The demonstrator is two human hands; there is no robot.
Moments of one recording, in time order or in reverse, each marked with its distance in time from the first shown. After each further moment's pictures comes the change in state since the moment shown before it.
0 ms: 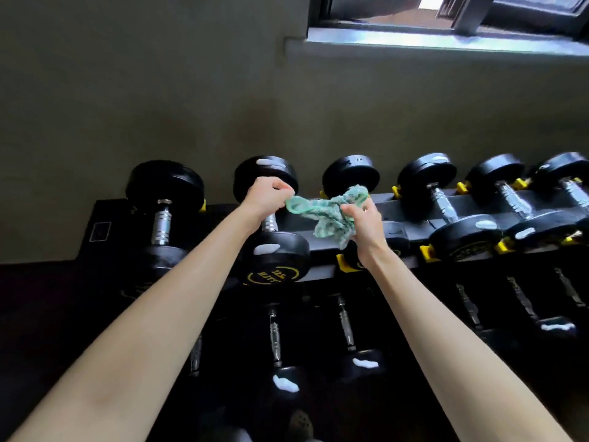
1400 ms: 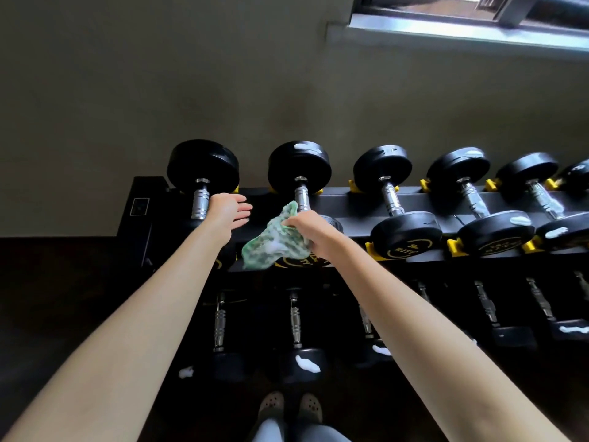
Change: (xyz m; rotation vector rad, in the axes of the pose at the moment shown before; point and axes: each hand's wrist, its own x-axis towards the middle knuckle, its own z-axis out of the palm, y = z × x) left_hand -0.033 -0.078 -0.089 -0.434 0.276 -0.395; right_hand -0.054 0.025 0.130 -0.384 -0.415 0.357
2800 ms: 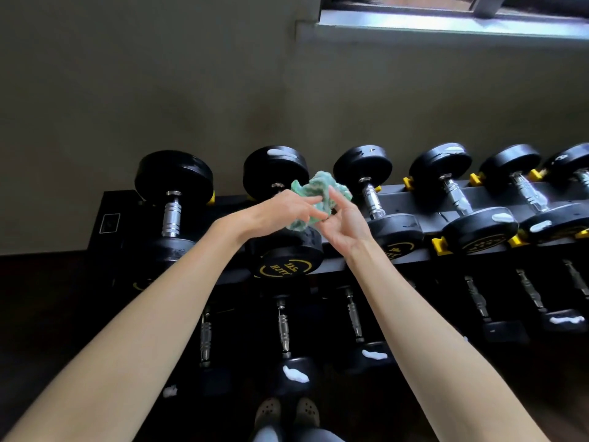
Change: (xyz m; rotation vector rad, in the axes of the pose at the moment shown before) left_hand -0.037 0.028 0.087 0.665 -0.972 0.438; right_hand 0.009 0.008 -0.094 1.119 -0.137 -0.127
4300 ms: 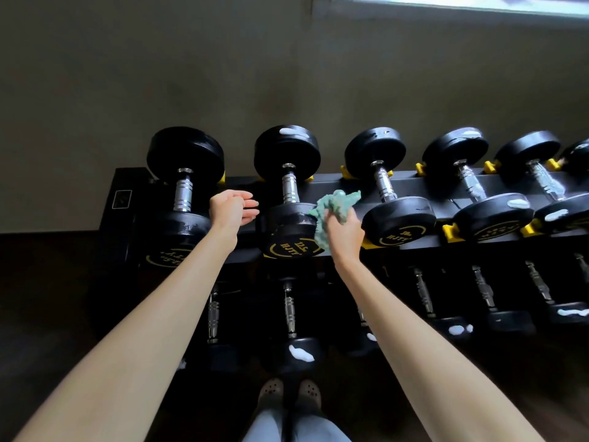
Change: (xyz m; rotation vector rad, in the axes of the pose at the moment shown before) left_hand -0.025 -0.094 -0.005 -0.583 1.058 -0.326; right_hand -0.015 0.061 -0.028 -1.112 0.547 -0.435
